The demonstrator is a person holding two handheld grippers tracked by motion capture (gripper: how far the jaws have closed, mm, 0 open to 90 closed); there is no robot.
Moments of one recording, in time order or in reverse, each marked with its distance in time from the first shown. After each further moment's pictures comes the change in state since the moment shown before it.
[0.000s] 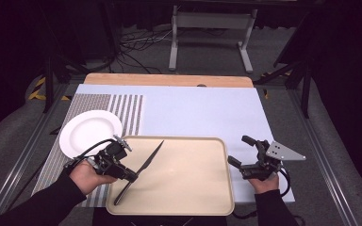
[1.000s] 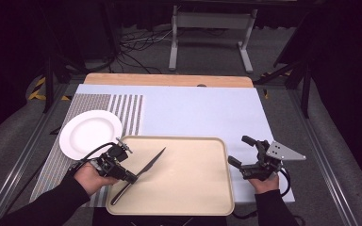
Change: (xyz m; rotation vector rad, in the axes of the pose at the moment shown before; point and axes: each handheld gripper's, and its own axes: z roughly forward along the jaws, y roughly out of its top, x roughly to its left) left arm 0.018 -0.005 0.022 0.022 0.011 -0.067; right arm 0.000 0.000 0.000 0.003 0.005 0.006
